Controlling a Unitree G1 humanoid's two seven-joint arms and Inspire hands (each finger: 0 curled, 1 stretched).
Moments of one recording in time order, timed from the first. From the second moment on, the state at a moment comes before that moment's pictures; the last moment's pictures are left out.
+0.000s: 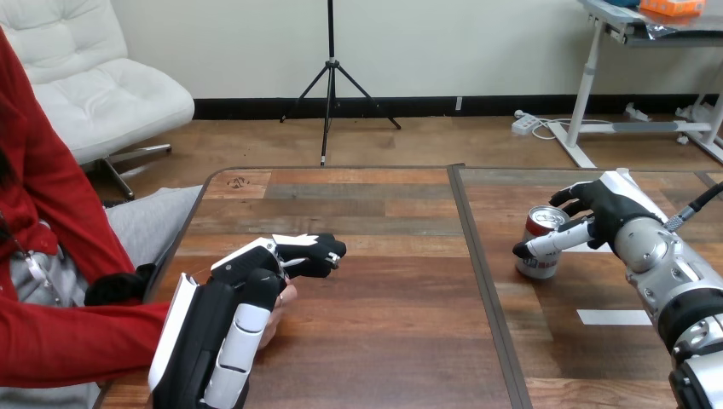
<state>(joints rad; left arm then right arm) 0.41 0.12 -0.12 -0.16 -0.10 -0.65 -0.20 -0.90 -0.42 0.21 1.34 -0.43 0.02 0.03</state>
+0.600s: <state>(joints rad) 0.42 0.12 -0.12 -0.16 -0.10 -0.65 -0.19 -0.90 -0.41 0.24 1.34 -0.46 0.02 0.03</state>
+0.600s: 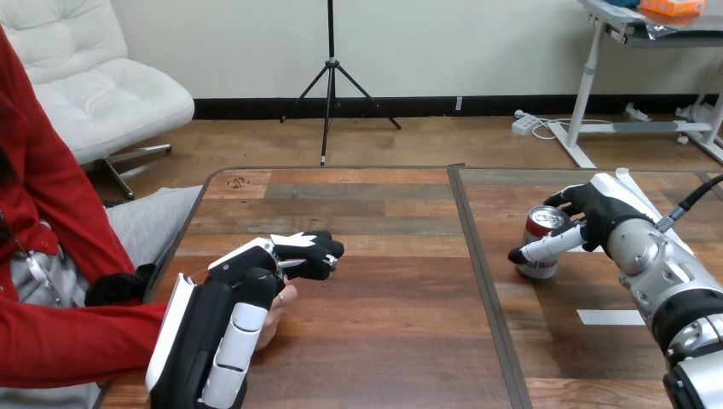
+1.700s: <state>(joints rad) 0.42 0.12 -0.12 -0.16 -0.10 -0.70 -0.18 -0.90 -0.40 0.26 1.34 -0.47 0.02 0.03</state>
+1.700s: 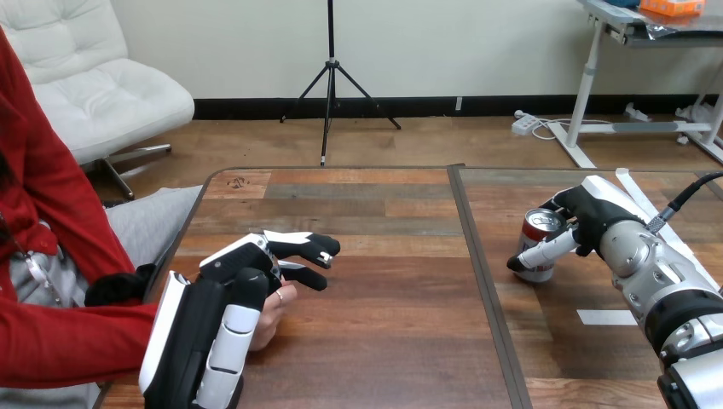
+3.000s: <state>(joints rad) 0.42 0.12 -0.12 -0.16 -0.10 -0.71 -0.14 -0.88 -0.39 0.26 1.34 -0.47 -0.01 -0.03</state>
